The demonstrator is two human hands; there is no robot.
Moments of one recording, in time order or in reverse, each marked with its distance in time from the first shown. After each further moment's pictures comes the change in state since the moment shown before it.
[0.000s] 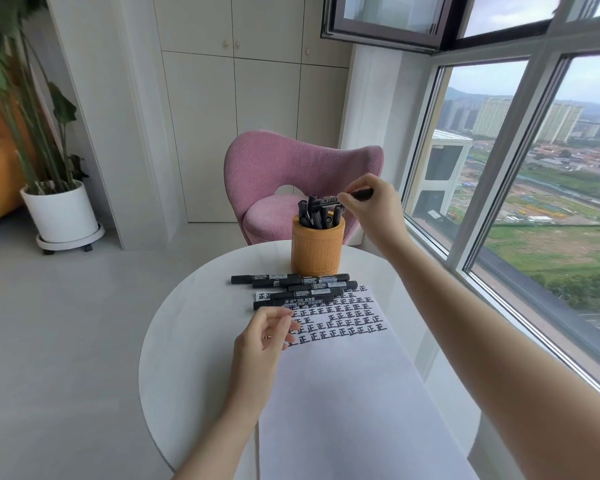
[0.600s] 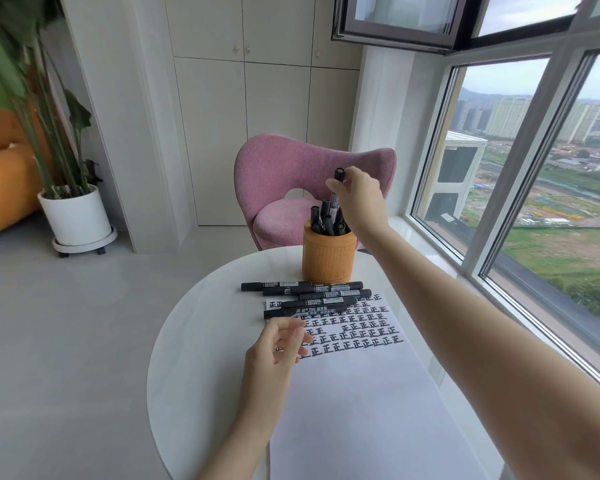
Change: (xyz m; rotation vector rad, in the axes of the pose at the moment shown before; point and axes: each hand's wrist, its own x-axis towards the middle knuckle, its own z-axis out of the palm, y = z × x) left_hand 0.000 0.001 0.000 -0.003 0.000 -0.015; right_hand 0.031 -0.015 0.044 -0.164 -0.048 0.010
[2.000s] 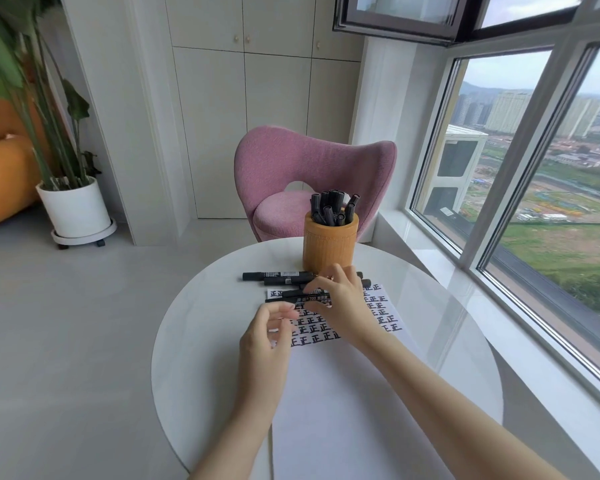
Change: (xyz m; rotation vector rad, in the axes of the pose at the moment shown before) left_hand 0.001 0.000 -0.003 0.187 0.157 0.070; right_hand -0.138 0.073 0.045 -0.215 -0.318 -0.266
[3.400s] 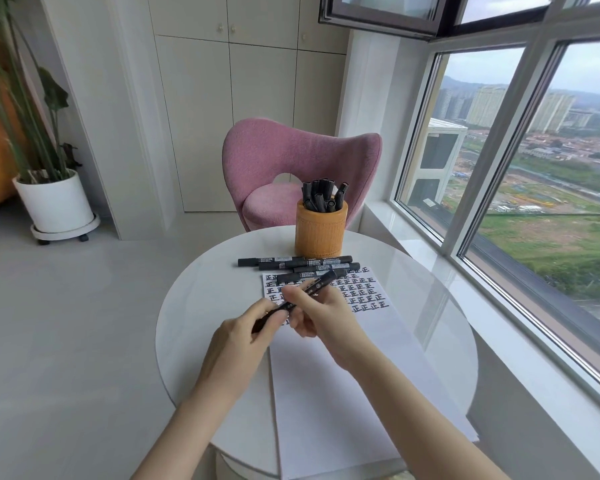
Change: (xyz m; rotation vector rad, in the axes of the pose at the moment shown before) left_hand -0.006 0.006 -0.053 0.372 -0.303 0.219; right_hand -0.055 -0.085 -0.036 1.150 -0.119 0.423
